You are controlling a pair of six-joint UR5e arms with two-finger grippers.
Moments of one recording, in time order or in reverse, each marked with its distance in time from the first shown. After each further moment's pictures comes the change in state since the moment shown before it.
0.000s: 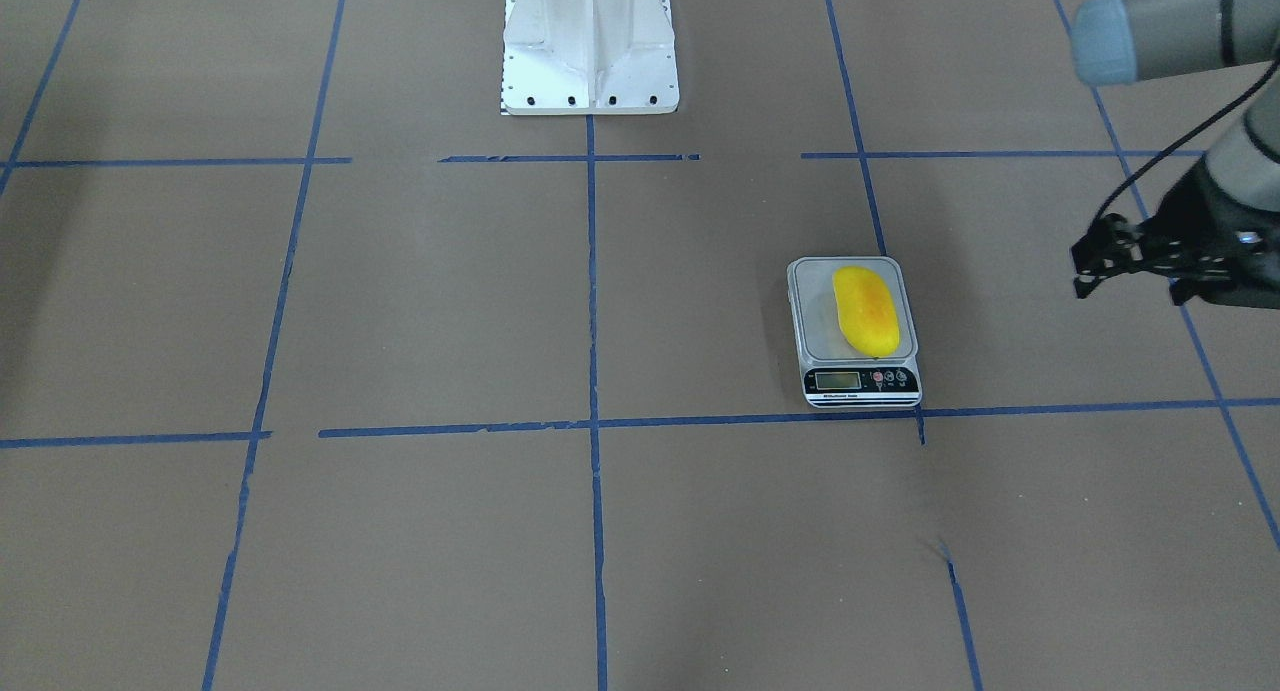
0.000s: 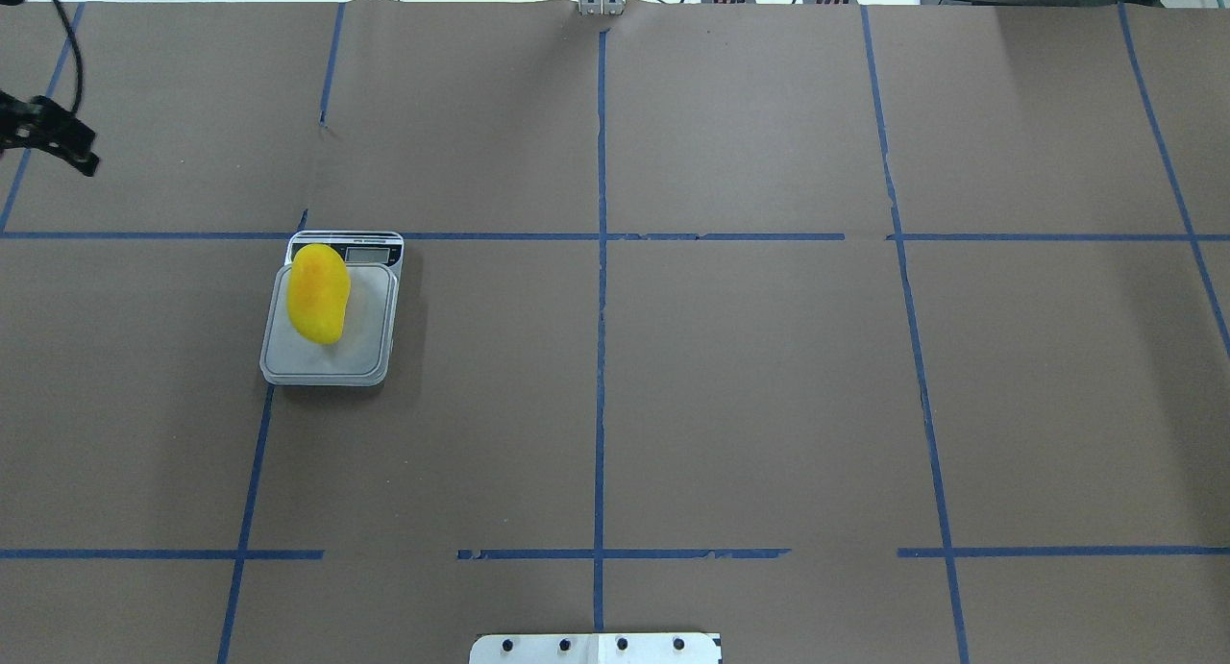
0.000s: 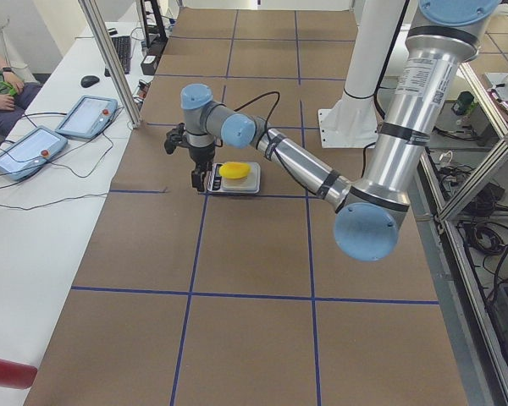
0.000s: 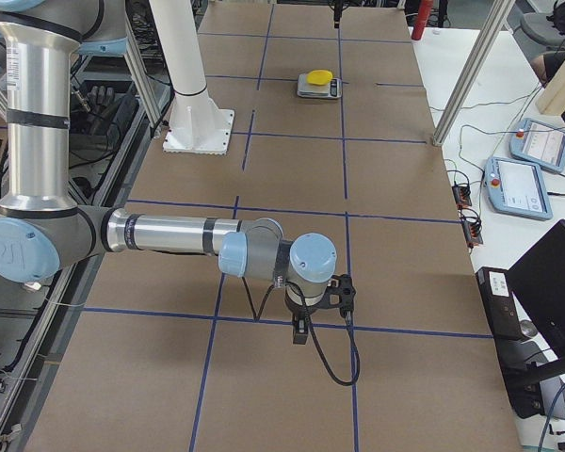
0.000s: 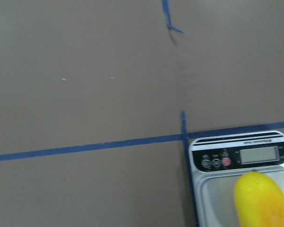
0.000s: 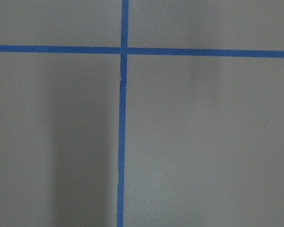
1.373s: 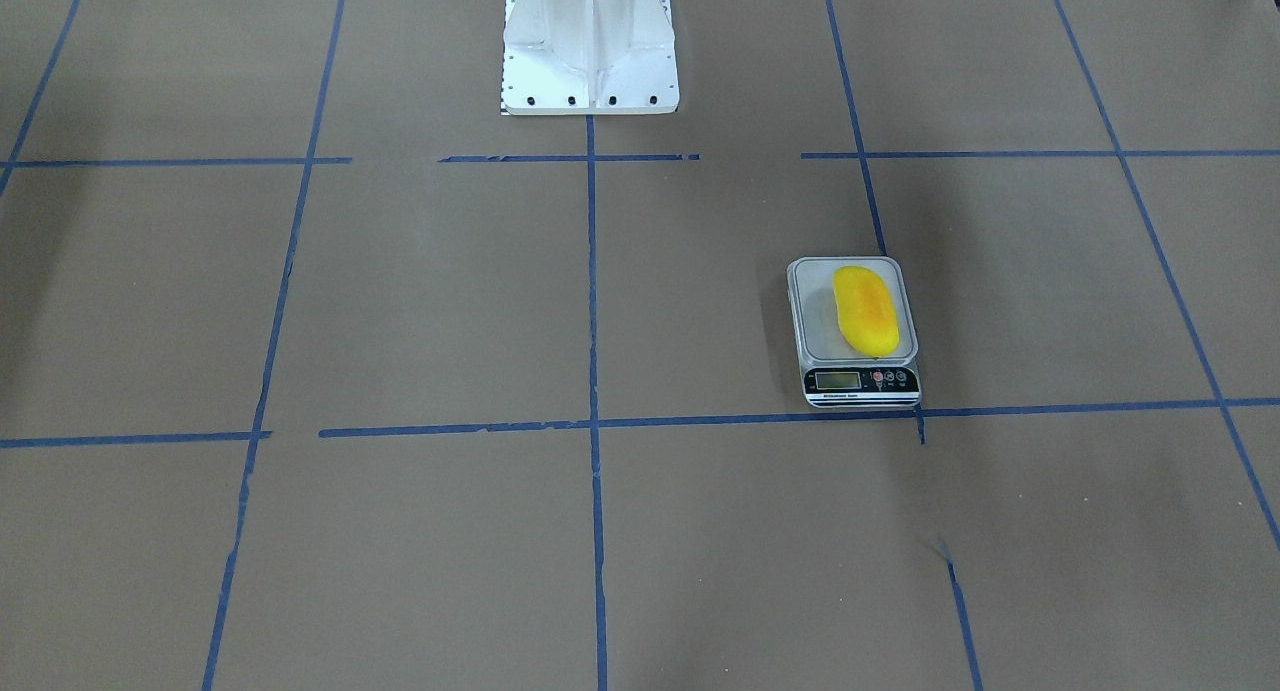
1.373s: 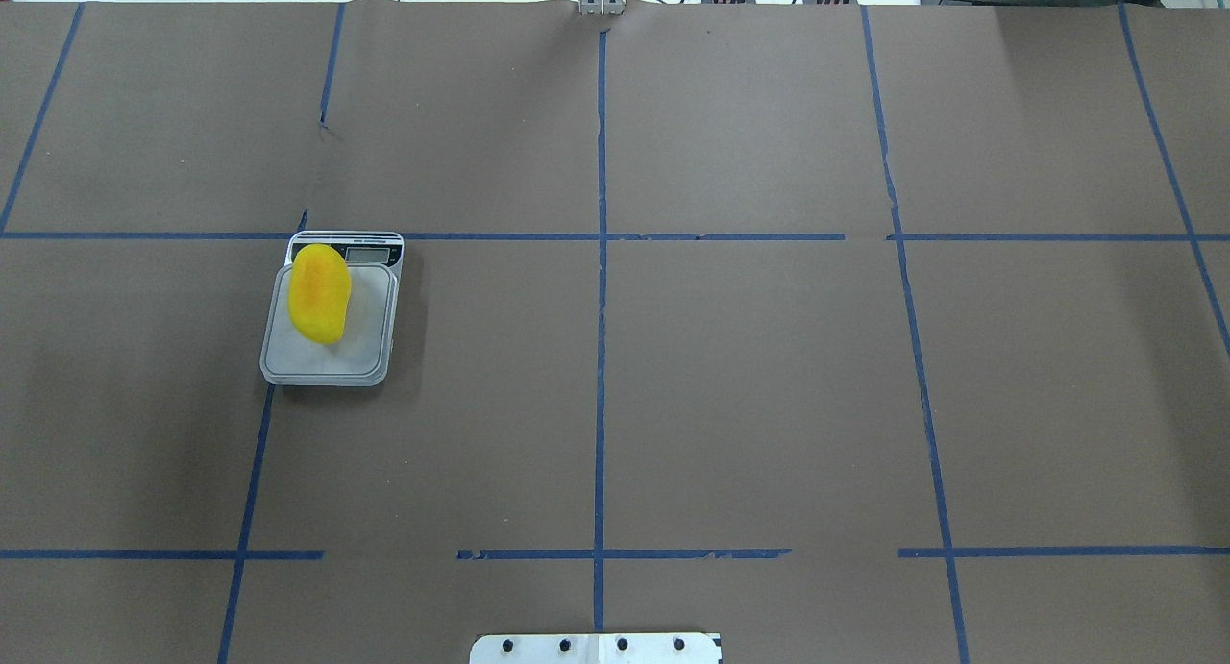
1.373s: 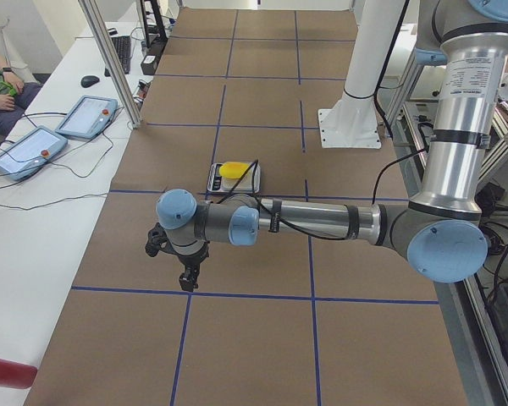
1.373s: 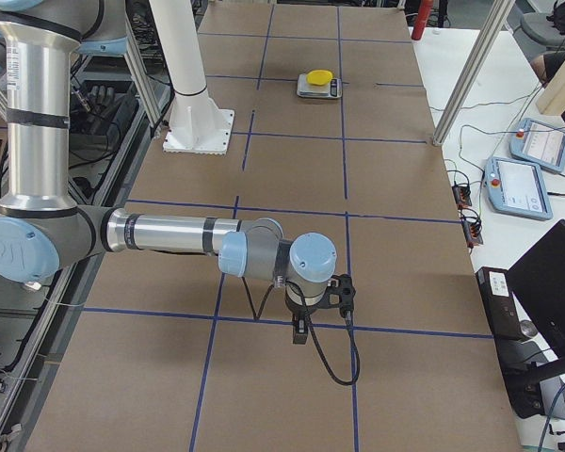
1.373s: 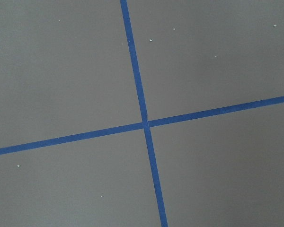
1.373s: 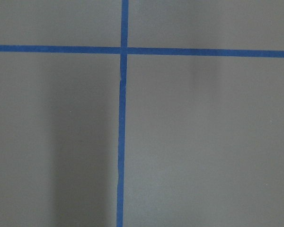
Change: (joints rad) left arm -0.263 0.124 0.317 -0.166 -0.148 0.387; right arm 0.000 -0.001 0.000 0.001 0.000 0.000
